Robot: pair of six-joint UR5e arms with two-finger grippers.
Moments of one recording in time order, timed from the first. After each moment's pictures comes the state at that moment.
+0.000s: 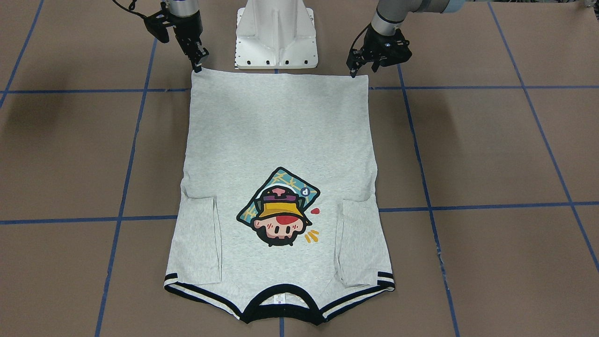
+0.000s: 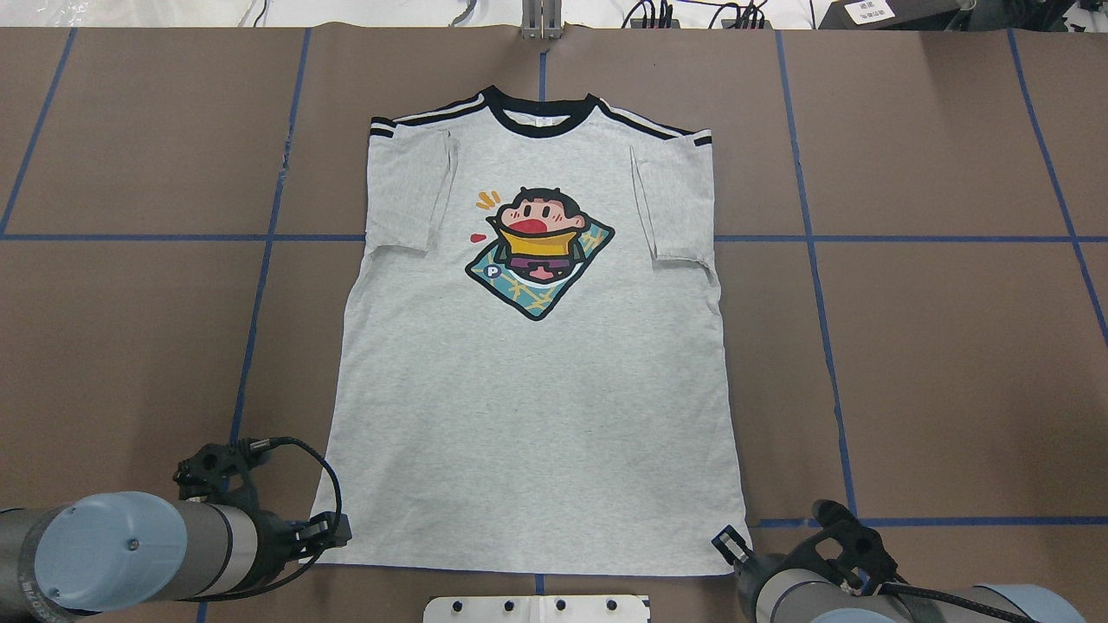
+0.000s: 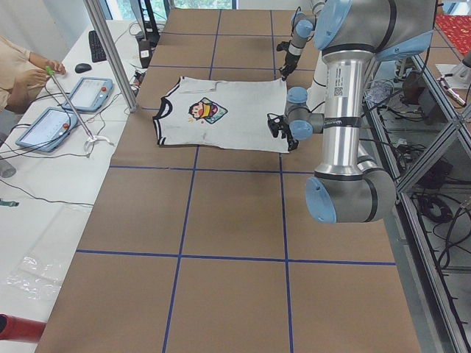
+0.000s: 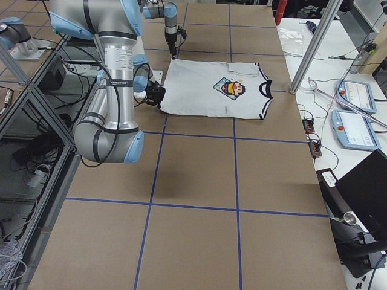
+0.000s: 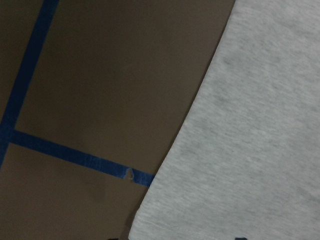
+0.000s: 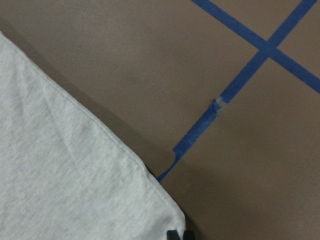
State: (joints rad) left arm -0.15 -1.57 -2.12 -1.91 -1.68 -1.83; right arm -0.05 -1.51 2.21 -1.55 1.33 2.49
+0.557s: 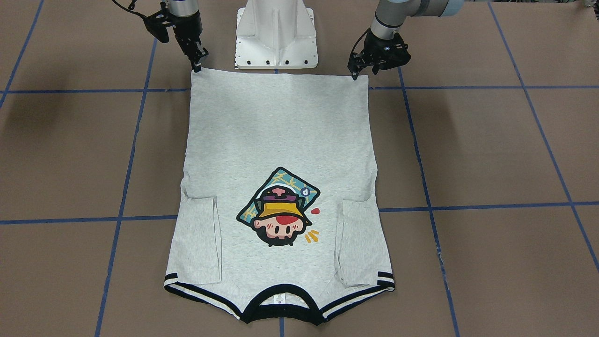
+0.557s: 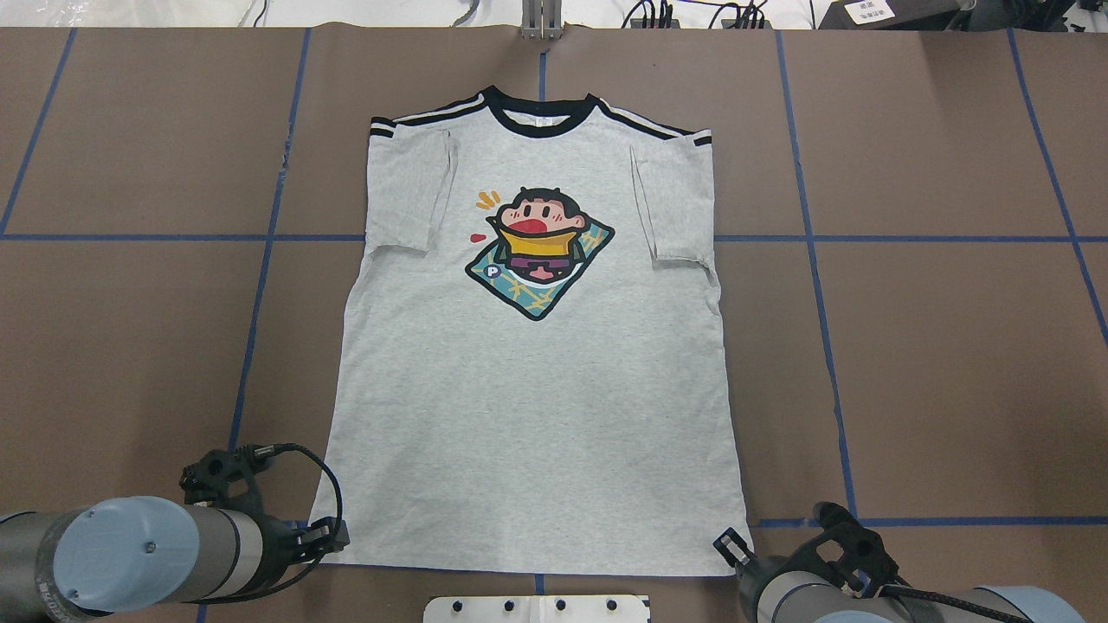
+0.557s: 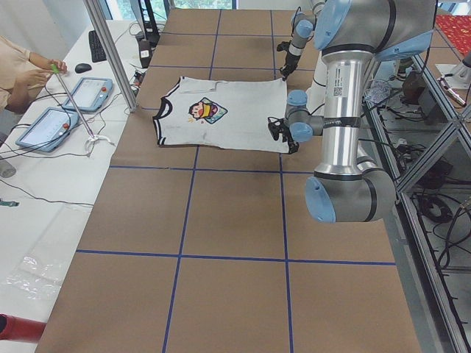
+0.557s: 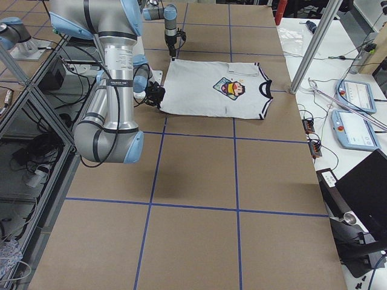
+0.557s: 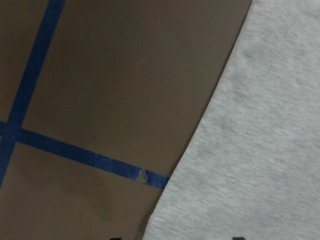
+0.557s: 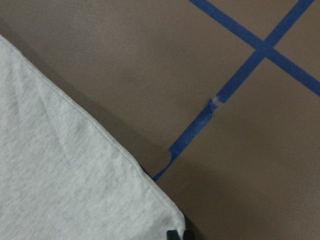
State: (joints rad) left arm -0.14 -1.58 -2.09 -1.91 -1.68 -1.82; right arm -0.06 -1.51 2.21 -1.55 1.33 2.49
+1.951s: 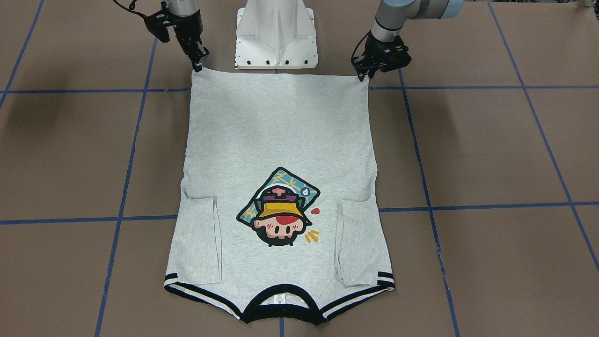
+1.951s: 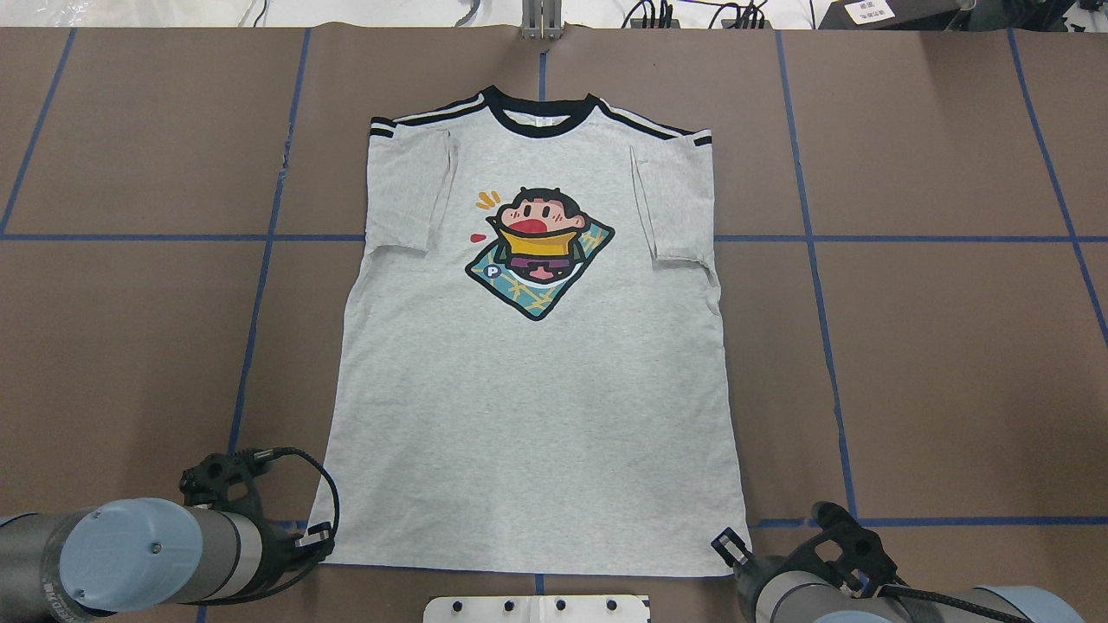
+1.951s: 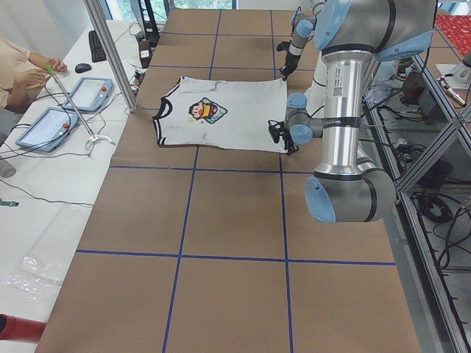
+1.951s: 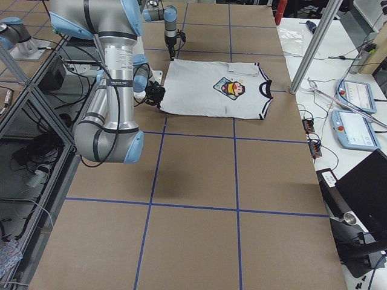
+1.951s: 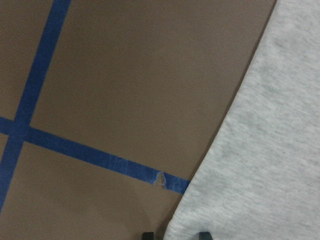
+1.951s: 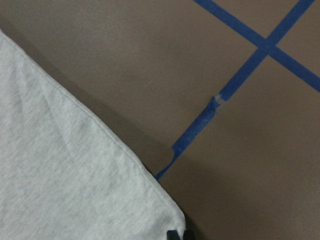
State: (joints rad) left arm -0.13 -1.57 -2.08 -1.91 -1.69 -1.83; right arm -0.06 -1.51 2.21 -1.55 1.33 2.49
